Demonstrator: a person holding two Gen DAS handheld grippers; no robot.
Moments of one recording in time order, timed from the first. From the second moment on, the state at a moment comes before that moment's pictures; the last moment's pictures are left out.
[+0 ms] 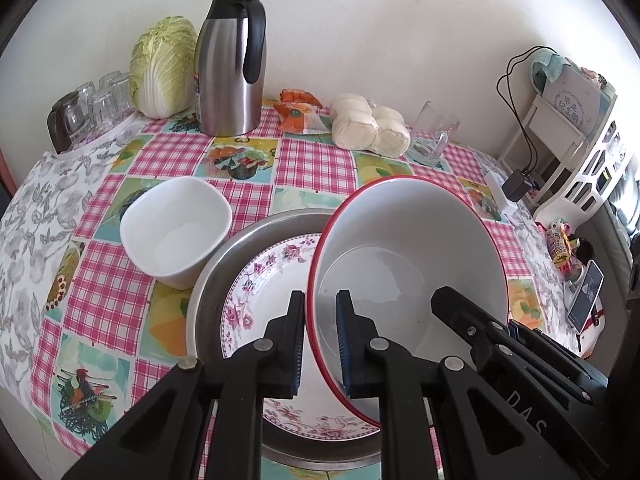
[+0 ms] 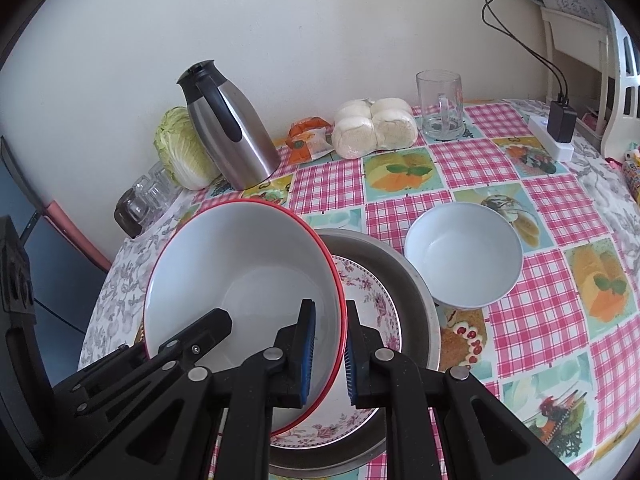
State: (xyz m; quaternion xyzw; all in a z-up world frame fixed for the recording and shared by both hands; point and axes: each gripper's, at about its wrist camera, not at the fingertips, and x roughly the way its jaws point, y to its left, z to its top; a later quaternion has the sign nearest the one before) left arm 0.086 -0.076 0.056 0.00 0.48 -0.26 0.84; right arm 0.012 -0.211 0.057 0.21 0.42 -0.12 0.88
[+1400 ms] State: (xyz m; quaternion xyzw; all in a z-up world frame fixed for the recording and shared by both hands) left arm 0.110 -0.081 0.002 -0.02 0.55 -0.24 0.80; right arm 0.032 -0.216 0.006 0.23 0.48 -0.13 0.84
